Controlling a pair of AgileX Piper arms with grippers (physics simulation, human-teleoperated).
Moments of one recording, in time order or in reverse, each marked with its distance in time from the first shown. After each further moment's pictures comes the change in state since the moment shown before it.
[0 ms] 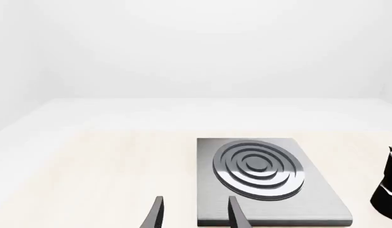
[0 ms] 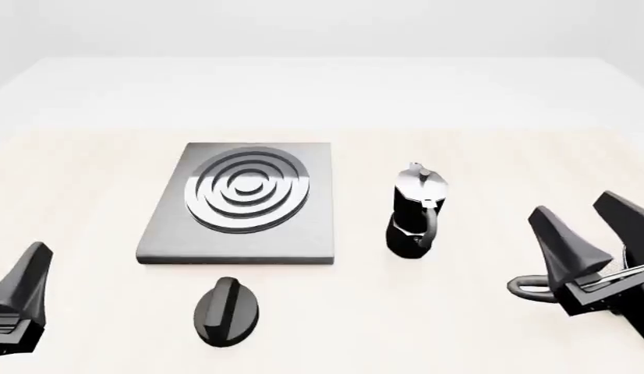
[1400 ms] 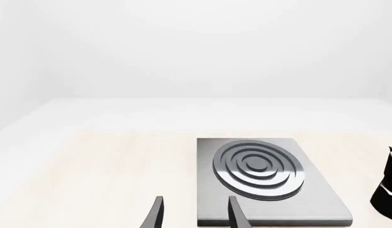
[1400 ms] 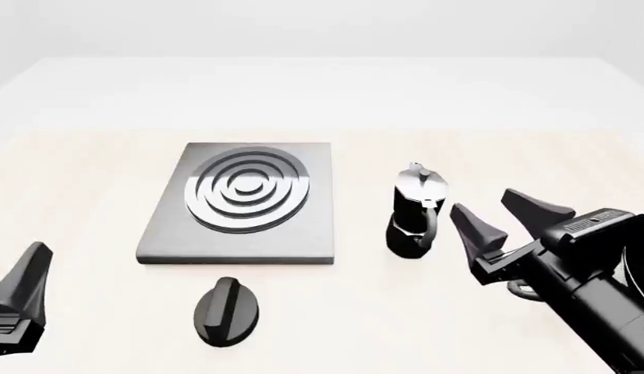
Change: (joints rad) left arm 0.000 0.000 0.000 0.000 0.000; right arm 0.113 0.684 -0.017 -0.554 0.038
